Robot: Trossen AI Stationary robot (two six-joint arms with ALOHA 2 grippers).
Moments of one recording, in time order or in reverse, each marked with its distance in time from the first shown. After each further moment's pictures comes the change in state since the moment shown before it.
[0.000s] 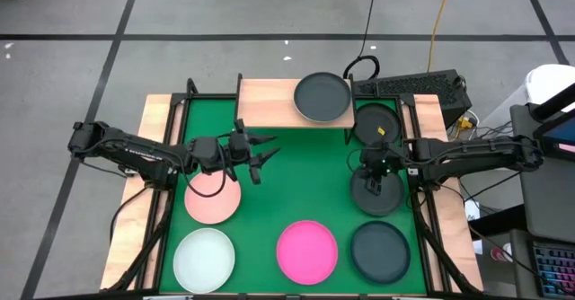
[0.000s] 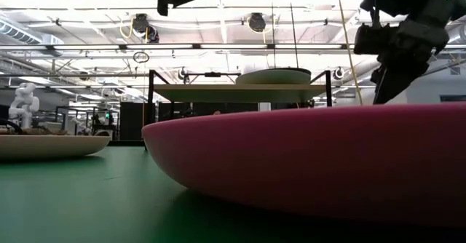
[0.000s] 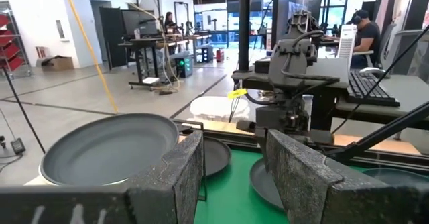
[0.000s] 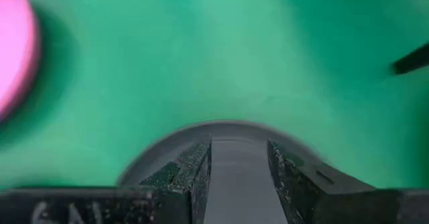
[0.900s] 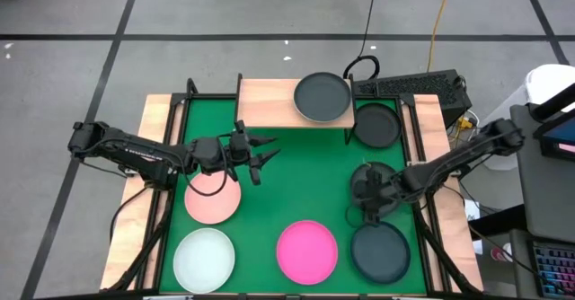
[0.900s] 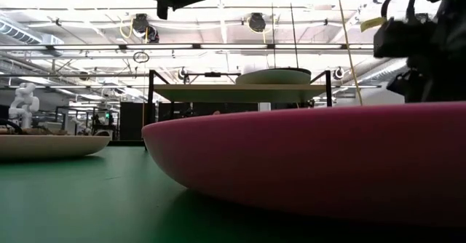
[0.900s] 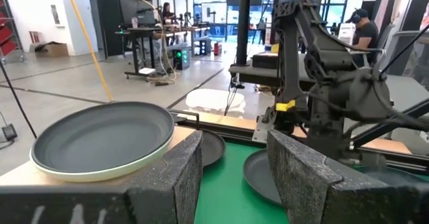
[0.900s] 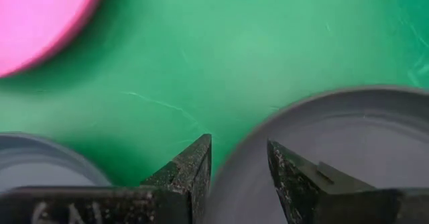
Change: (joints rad) left arm -0.001 0.000 0.001 -0.032 0.000 -0.056; right arm 0.474 0.259 0.001 0.151 0.147 0.309
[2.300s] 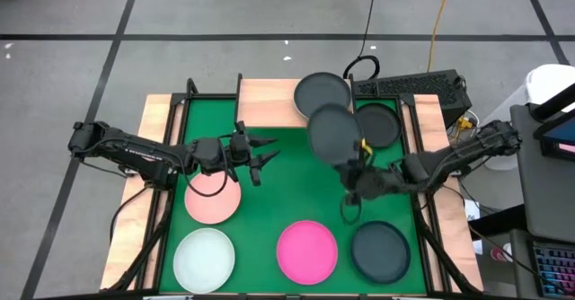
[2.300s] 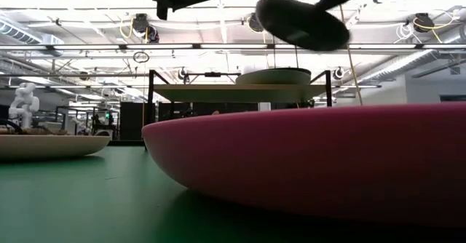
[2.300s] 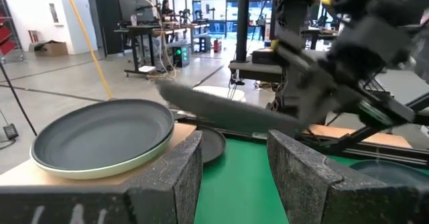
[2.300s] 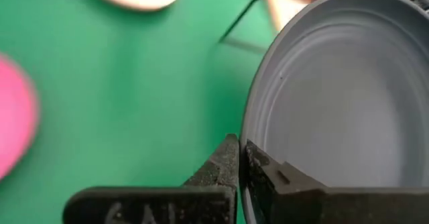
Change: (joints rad) left arm 0.000 0.000 0.000 -0.016 0.000 0.007; right arm -0.051 0.076 0.498 -0.135 0.549 -0.619
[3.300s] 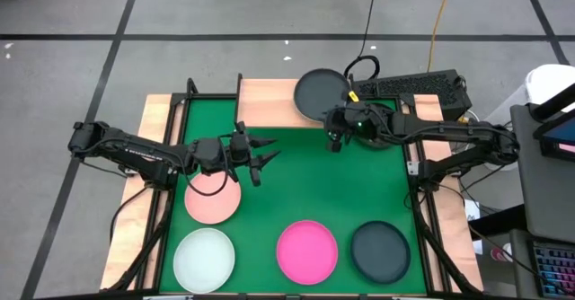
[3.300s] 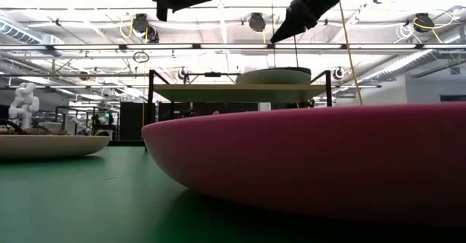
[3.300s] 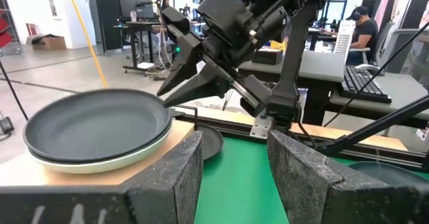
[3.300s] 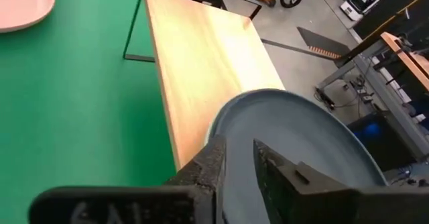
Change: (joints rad) left arm -0.002 0.001 0.000 -0.006 0.000 -0.030; right arm -0.562 0.057 0.012 0.336 -0.317 -0.357
